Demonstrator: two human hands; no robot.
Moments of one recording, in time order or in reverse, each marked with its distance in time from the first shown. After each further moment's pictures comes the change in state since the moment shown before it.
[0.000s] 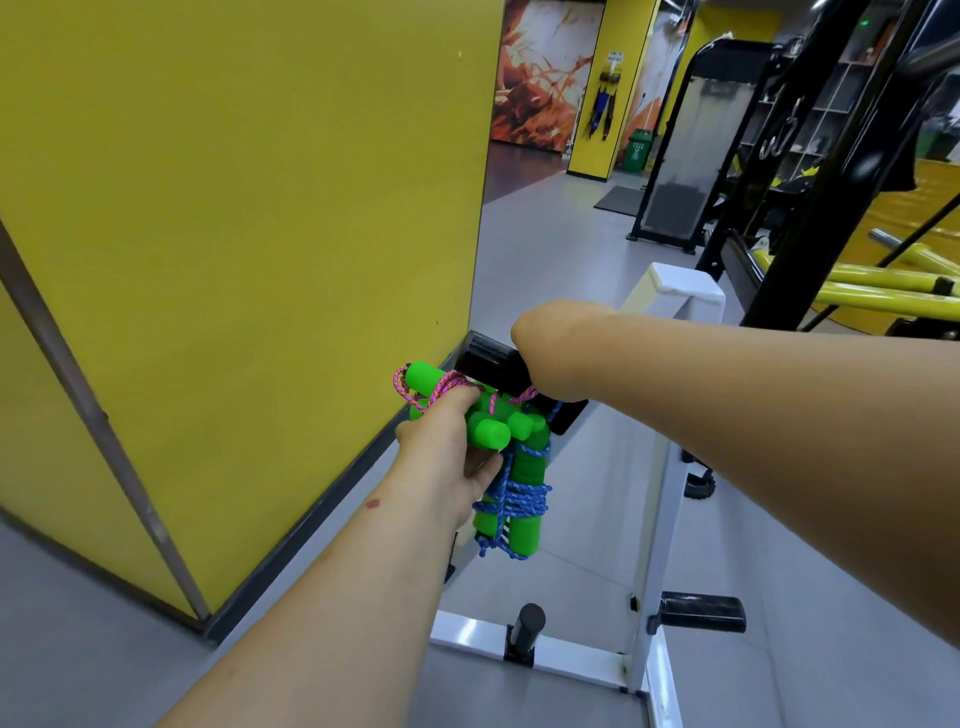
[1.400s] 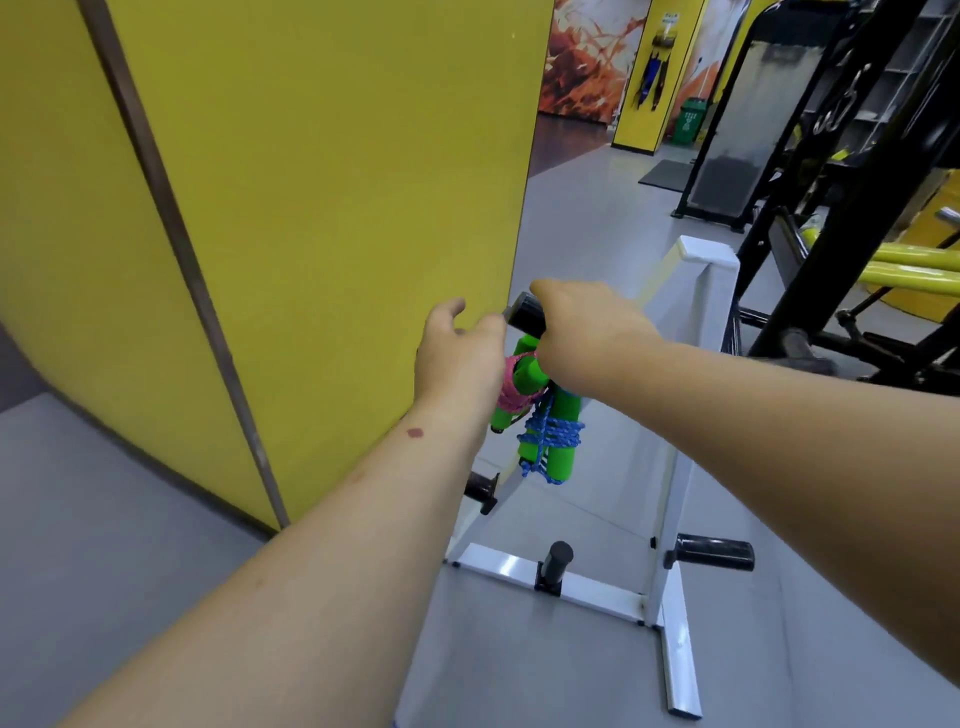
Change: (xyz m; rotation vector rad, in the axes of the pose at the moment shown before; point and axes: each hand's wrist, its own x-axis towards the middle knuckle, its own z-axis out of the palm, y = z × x) left_hand -0.104 0.047 -0.026 0.444 0.105 0.484; right_hand -0.069 -0.043 -0.006 0.436 0.339 0.023
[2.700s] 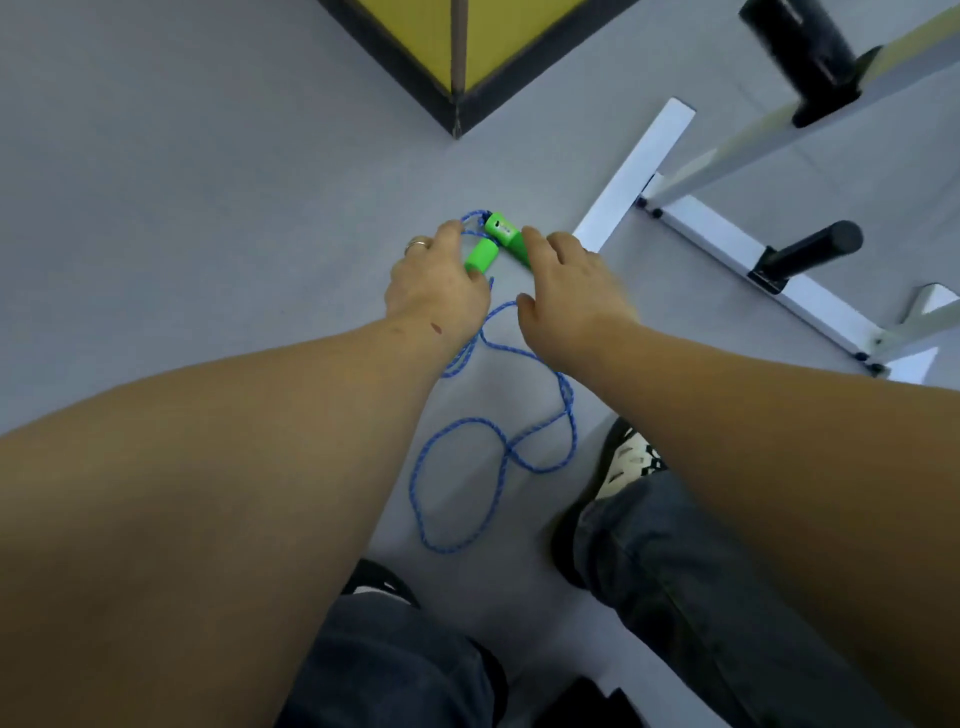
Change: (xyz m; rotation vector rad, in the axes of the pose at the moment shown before) left_hand -0.038 -0.421 -0.273 0.978 0.056 -0.314; right_hand -0.186 -0.212 0.422 0.182 -0.525 -0.231
